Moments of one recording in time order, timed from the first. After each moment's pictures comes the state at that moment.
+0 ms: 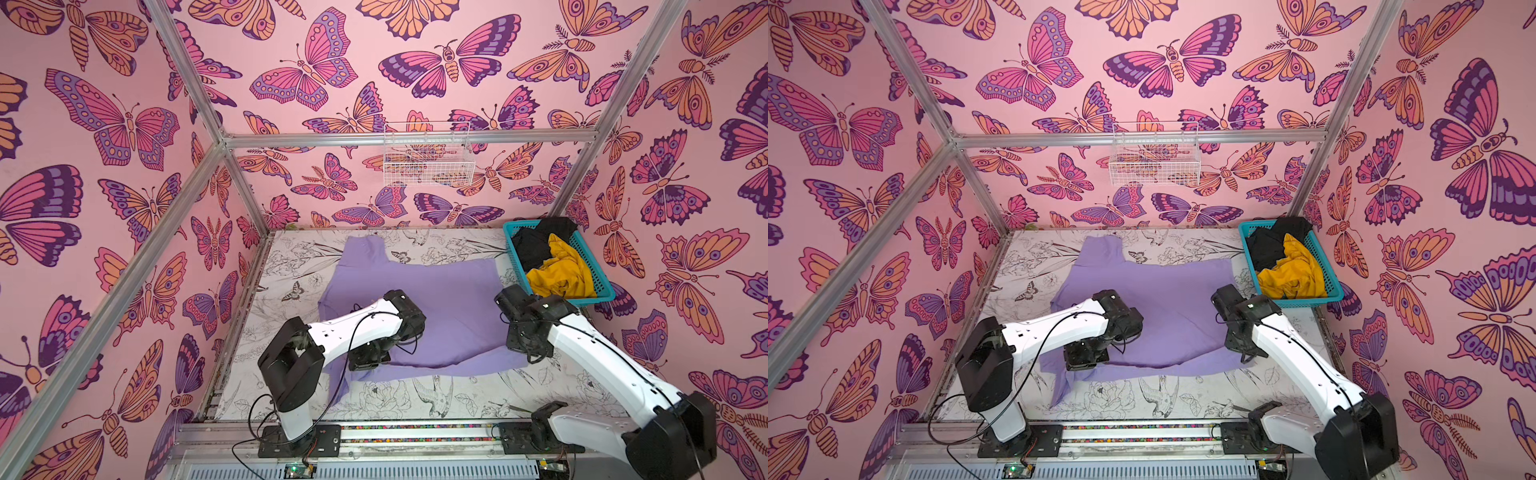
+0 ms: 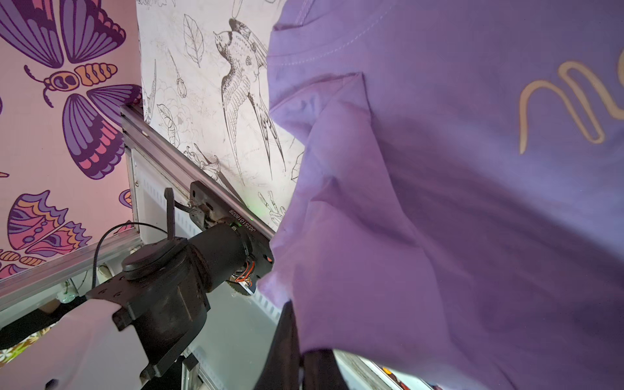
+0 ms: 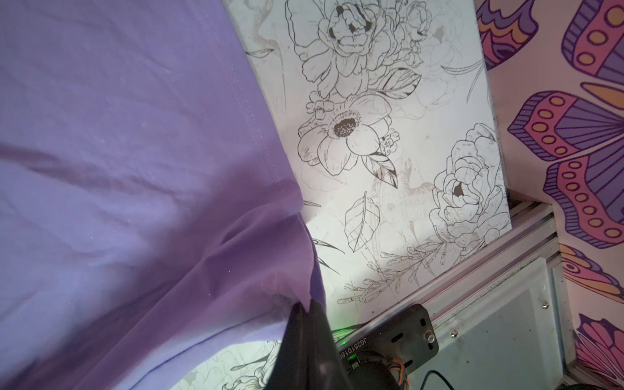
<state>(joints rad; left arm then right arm) -0.93 1.77 1.38 -1.69 -0.22 -1.34 0.49 1.22 0.96 -1.27 0.37 0.78</state>
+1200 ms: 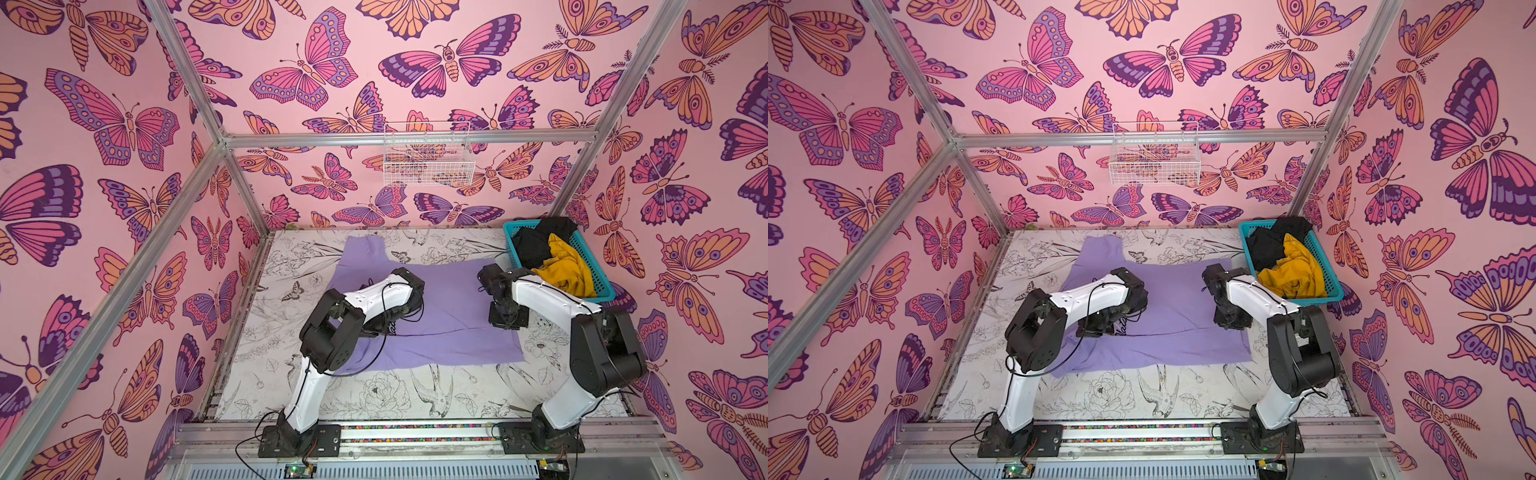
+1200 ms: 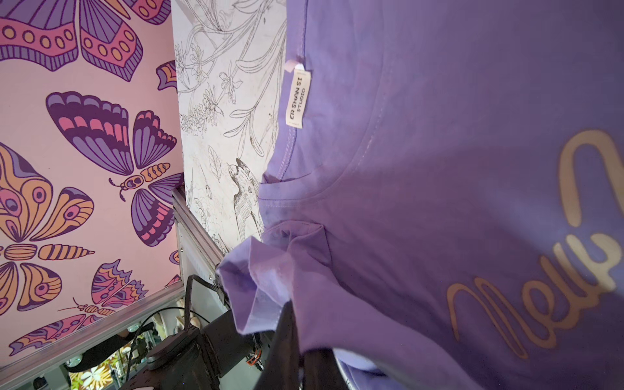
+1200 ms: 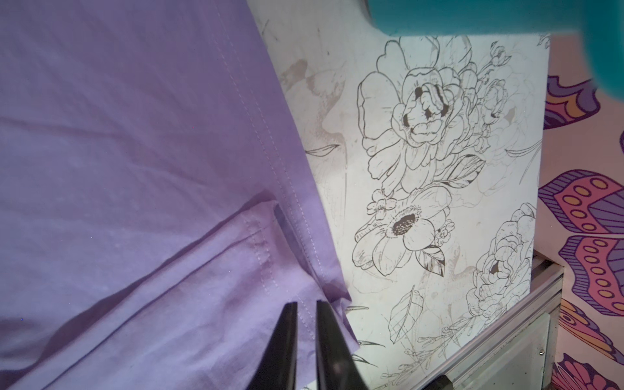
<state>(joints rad) -0.76 2.13 1.65 -1.69 -0.48 -1.13 0.37 1.69 1.13 -1.07 0.37 0.63</state>
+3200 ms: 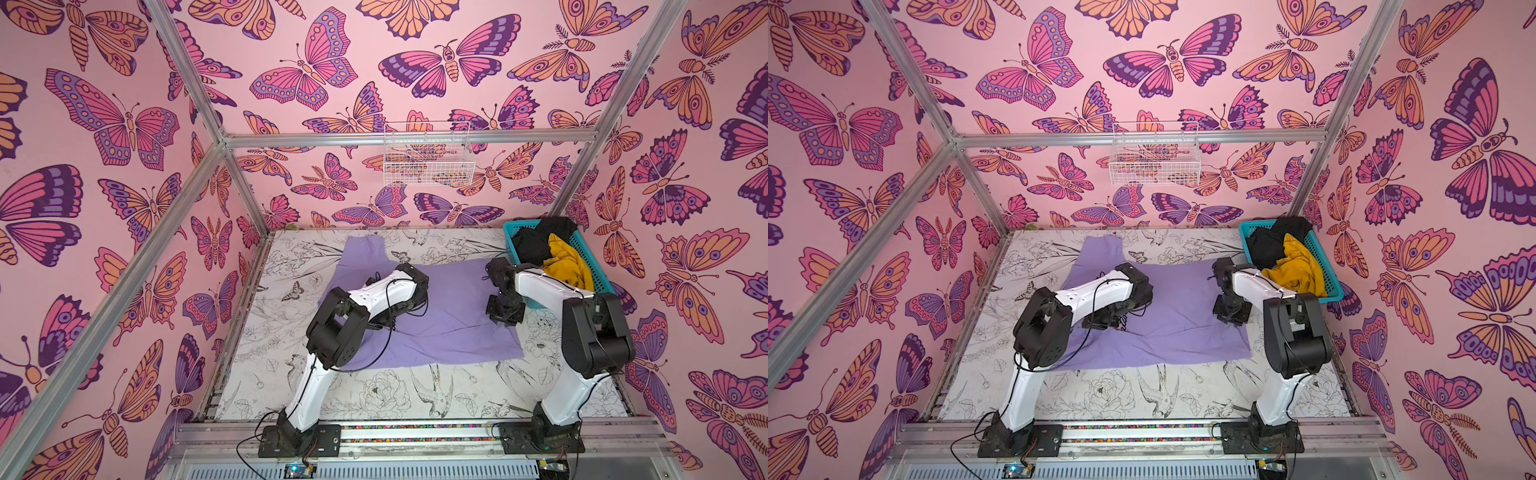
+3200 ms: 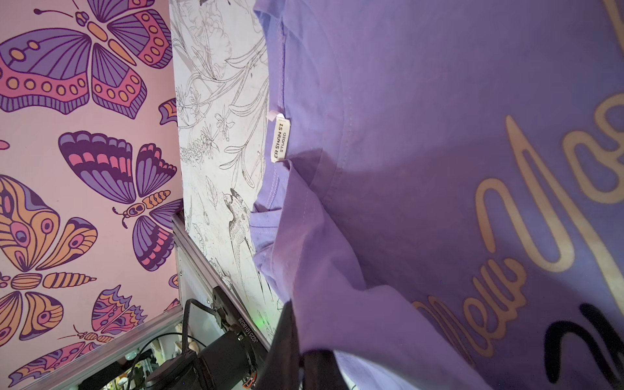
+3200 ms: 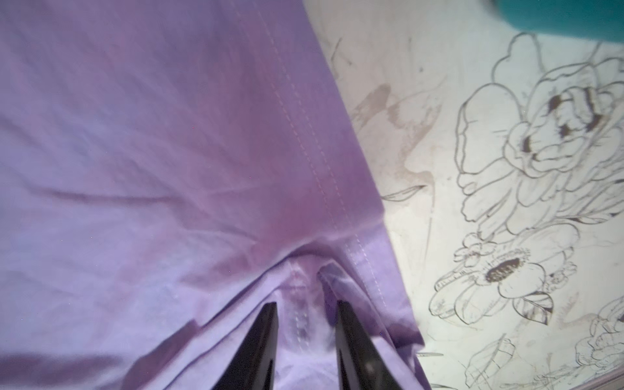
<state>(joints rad) -0.76 2.18 1.75 -1.69 -0.52 -1.09 0.26 1.77 1.18 -0.97 0.15 0.60</state>
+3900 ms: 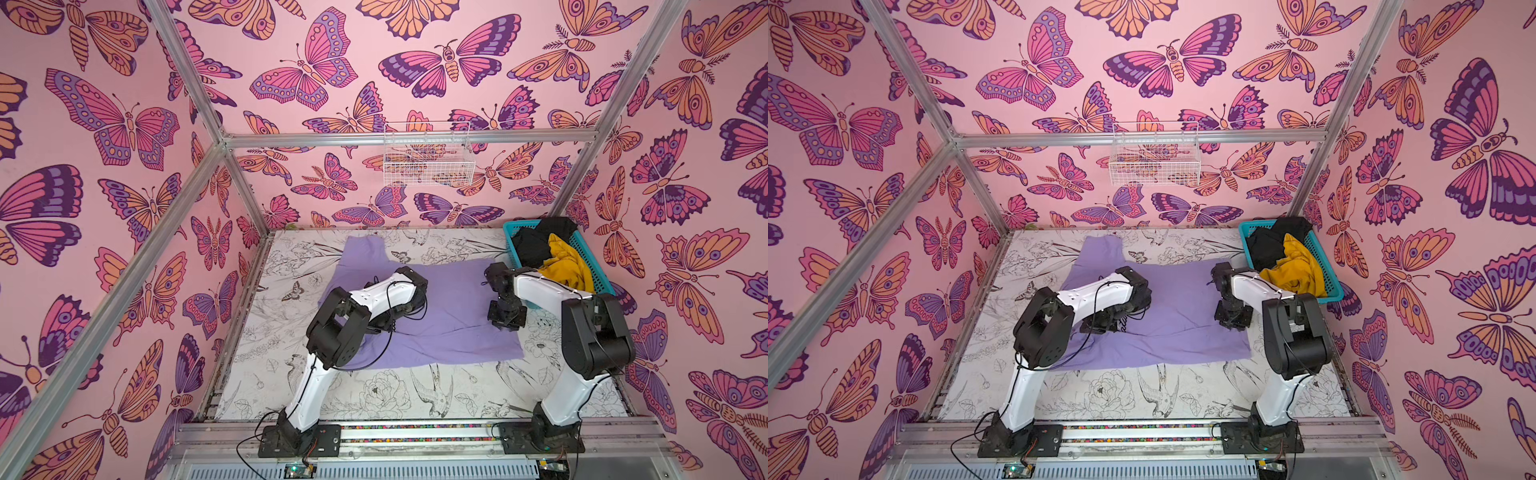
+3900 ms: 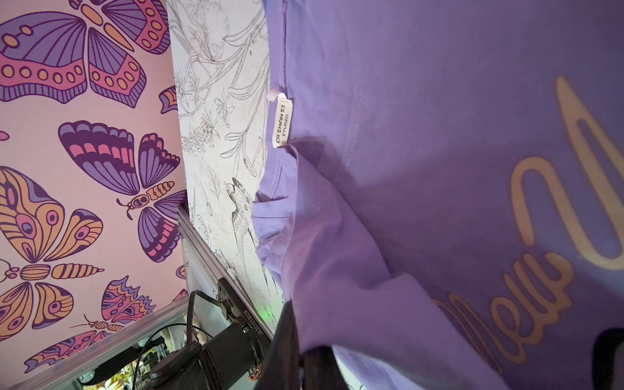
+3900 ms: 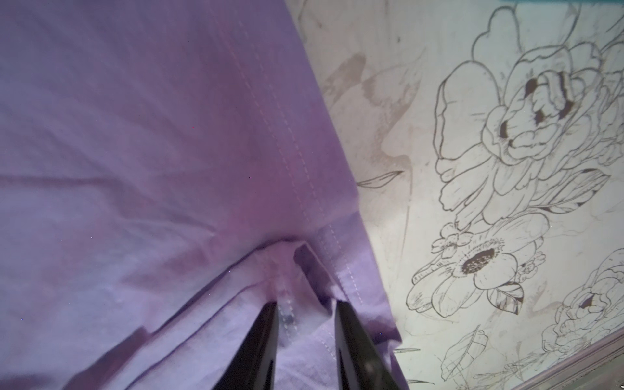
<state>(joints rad) -0.76 2.18 1.70 -1.69 -0.50 -1.09 0.27 1.79 1.14 -0.97 0.21 0.57</state>
